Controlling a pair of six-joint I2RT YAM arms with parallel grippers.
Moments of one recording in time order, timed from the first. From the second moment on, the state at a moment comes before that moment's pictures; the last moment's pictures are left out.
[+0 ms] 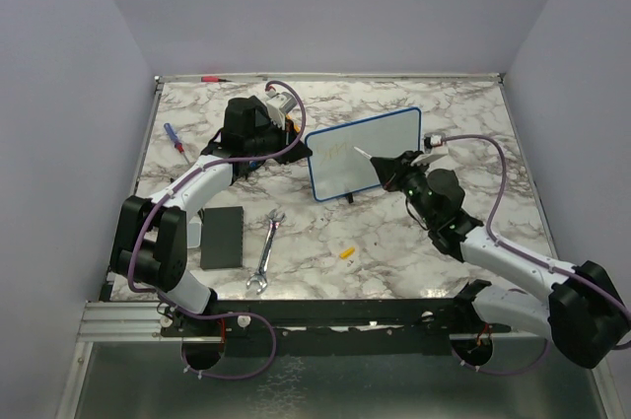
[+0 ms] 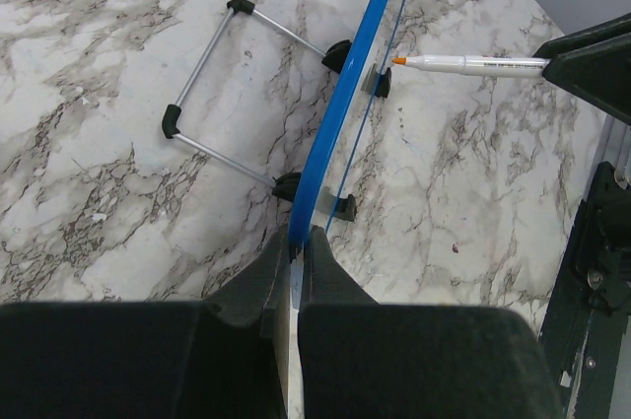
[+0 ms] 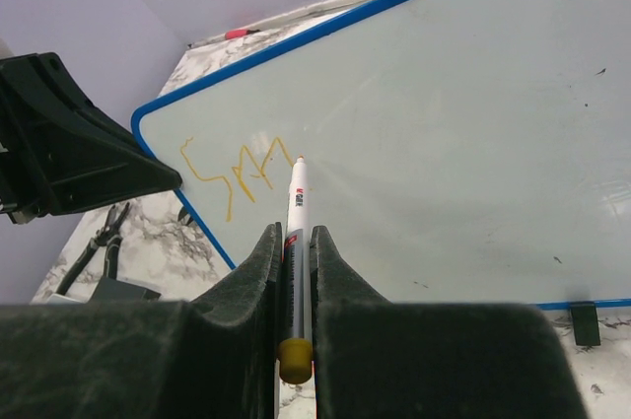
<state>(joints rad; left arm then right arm) -0.31 1.56 1.04 0.06 0.75 -0.13 0.60 1.08 0.47 0.57 0.18 0.49</state>
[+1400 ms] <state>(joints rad) -0.31 1.56 1.04 0.06 0.74 -0.13 0.60 1.15 0.44 0.61 0.17 0.50</state>
